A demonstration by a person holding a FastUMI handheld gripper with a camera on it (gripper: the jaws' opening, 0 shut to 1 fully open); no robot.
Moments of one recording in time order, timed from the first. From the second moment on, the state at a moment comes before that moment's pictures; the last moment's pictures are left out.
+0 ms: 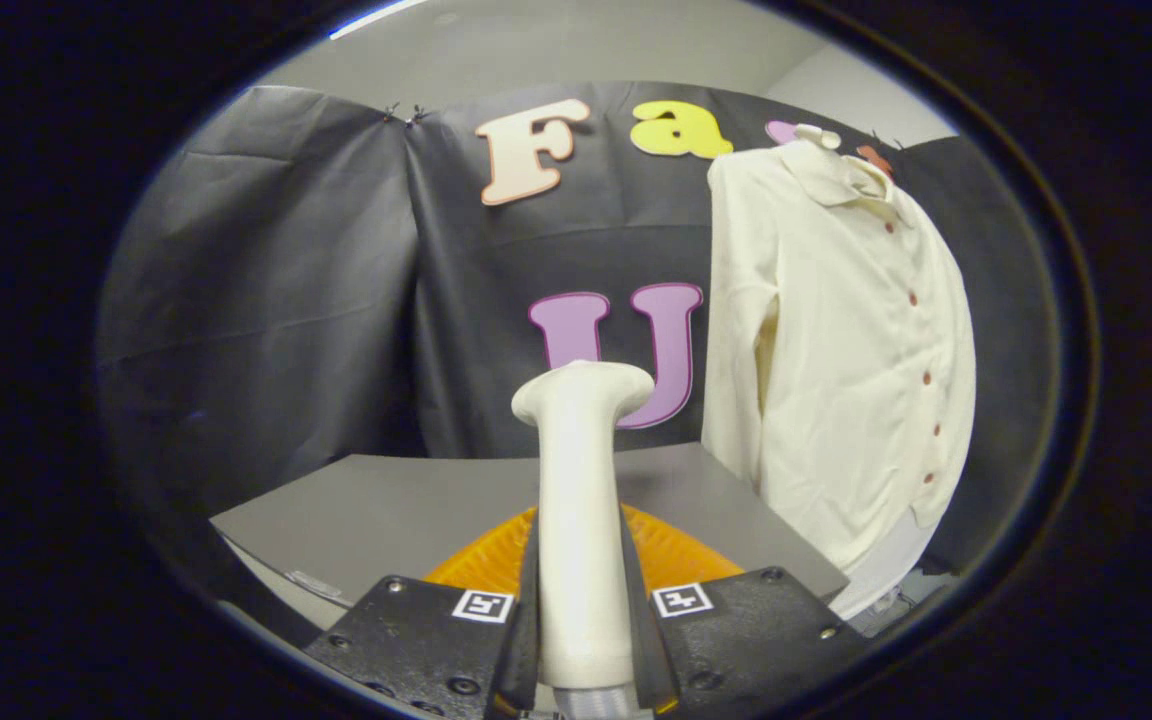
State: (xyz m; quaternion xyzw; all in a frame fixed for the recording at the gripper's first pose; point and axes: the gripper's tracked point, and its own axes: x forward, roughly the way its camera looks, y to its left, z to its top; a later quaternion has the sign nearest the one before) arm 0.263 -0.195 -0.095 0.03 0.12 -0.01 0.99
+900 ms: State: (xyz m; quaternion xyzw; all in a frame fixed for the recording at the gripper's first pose) arm 0.268 -0.384 -0.004 0.02 -0.02 -0.08 1.00
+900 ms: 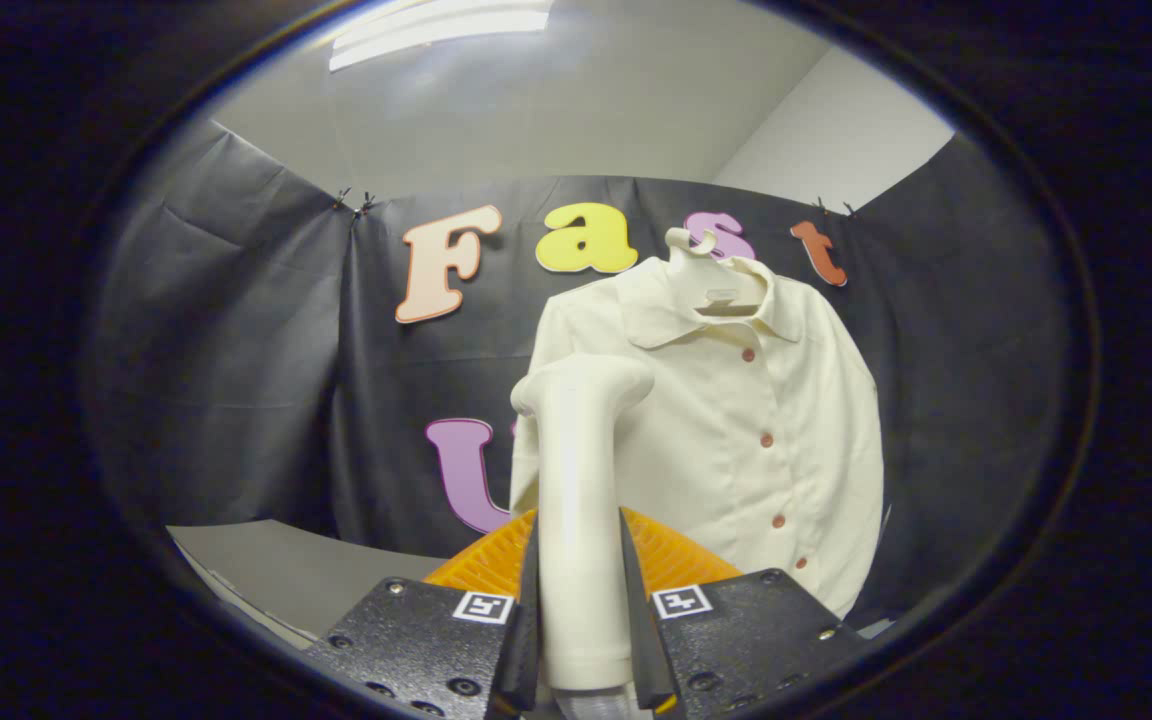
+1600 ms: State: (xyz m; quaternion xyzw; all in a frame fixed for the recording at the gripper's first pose) arm 0.261 -0.428 -0.075 0.09 -0.01 -0.07 0.99
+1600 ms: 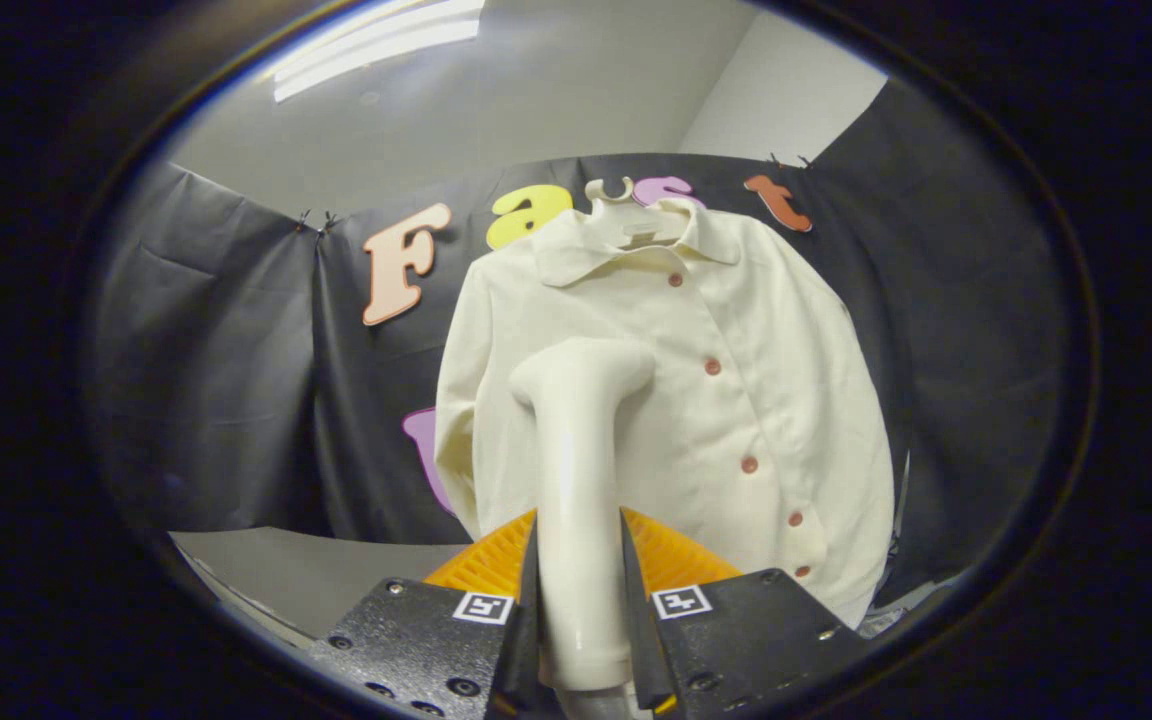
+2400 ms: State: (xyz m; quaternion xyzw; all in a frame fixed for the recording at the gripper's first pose) arm 0.203 -0.424 -0.190 0.13 0.07 -0.05 0.99
